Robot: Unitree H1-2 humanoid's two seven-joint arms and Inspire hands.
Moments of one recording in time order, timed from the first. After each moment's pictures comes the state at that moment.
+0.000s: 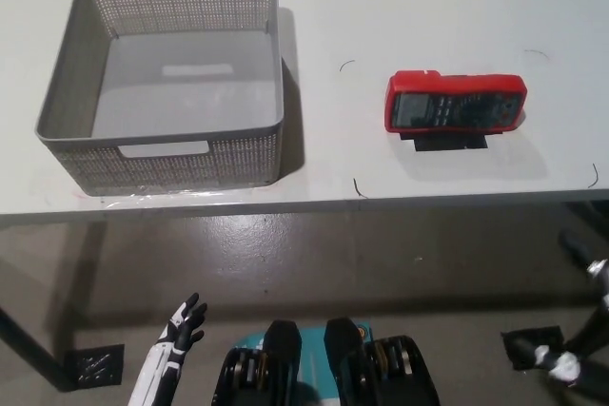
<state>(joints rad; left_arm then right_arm) 0.11 0.09 -0.06 0.12 0.10 -0.26 -0.03 0.14 -0.36 -0.03 -0.42 -0.14 -0.13 0.15</state>
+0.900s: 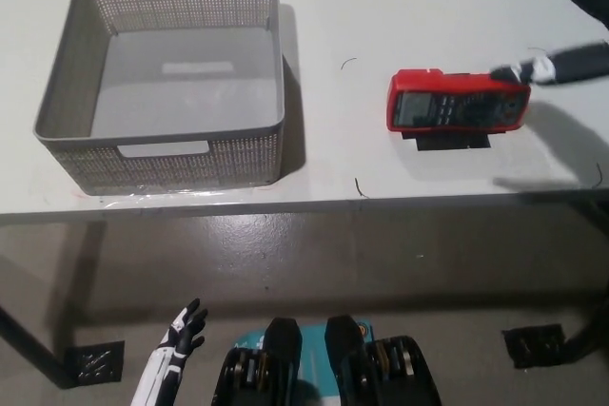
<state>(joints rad) 0.11 0.09 -0.06 0.14 0.10 -0.26 -0.03 -0.90 -0.68 0.32 0.04 -0.23 0.28 0.52</state>
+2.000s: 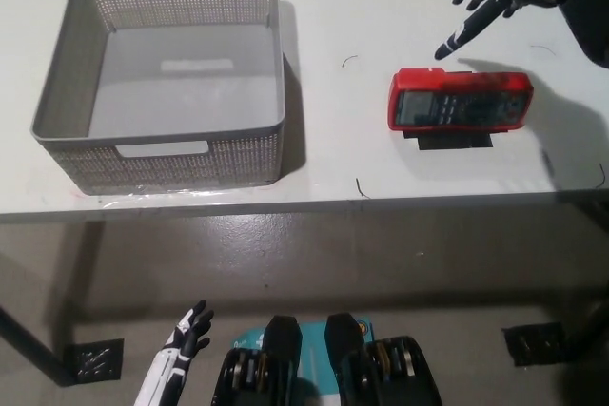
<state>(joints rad) 0.11 0.10 -0.07 0.13 0.10 -0.26 -0.05 -1.51 -0.30 0.63 1.39 -0.39 0.18 0.68</state>
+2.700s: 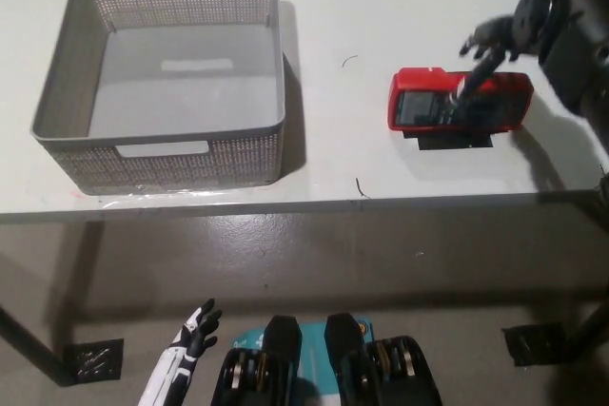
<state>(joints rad) 0.11 0.10 -0.09 0.12 0.10 -0.26 -0.08 -1.39 -0.26 0.68 1.43 -0.49 0.13 0.61</state>
